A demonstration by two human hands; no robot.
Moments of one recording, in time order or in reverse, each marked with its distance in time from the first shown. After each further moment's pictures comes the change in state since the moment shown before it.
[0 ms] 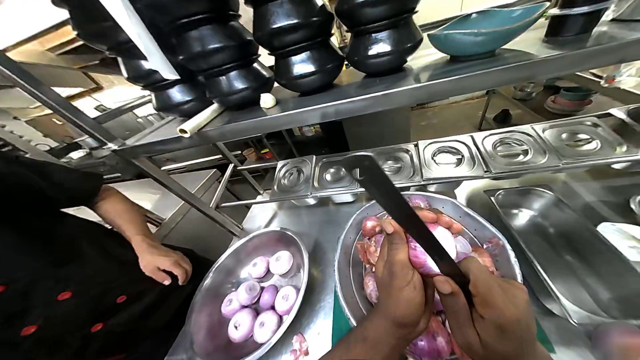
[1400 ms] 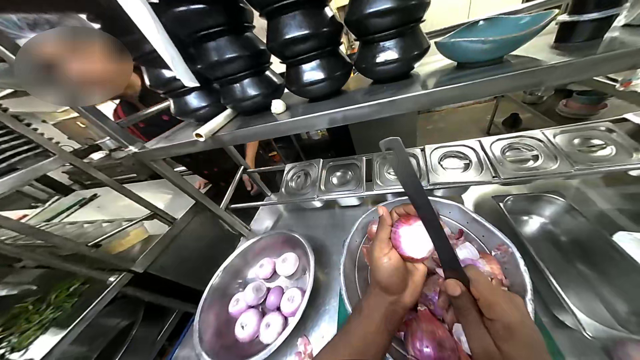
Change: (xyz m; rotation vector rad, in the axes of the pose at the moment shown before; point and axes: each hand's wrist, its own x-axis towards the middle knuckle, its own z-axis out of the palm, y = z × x) left_hand 0.024 0.003 -0.022 -0.260 0.199 -0.178; right_hand -0.012 0.000 -0.012 0.314 -0.309 0.254
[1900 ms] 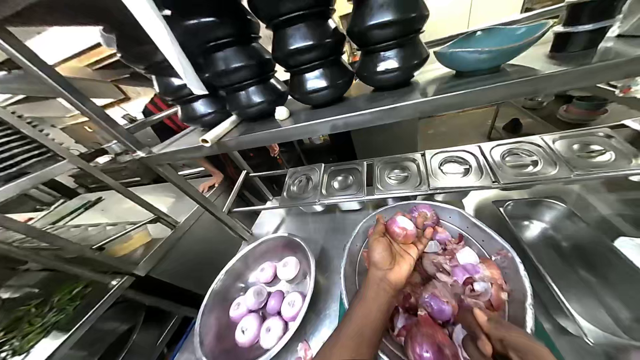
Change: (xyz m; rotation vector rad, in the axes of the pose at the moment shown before) left_hand 0.038 -0.005 -0.032 -0.186 0.344 -0.167; right_hand -0.038 0.028 -0.022 1.449 -0.464 0.835
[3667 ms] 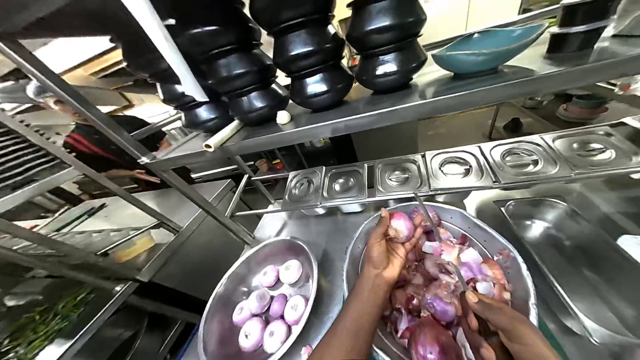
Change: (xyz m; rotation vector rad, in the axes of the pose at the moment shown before) left_hand 0.005 0.014 -0.010 0.182 -0.069 0.068; right_hand 0.015 -0.009 0.002 -0.208 0.302 -0.027
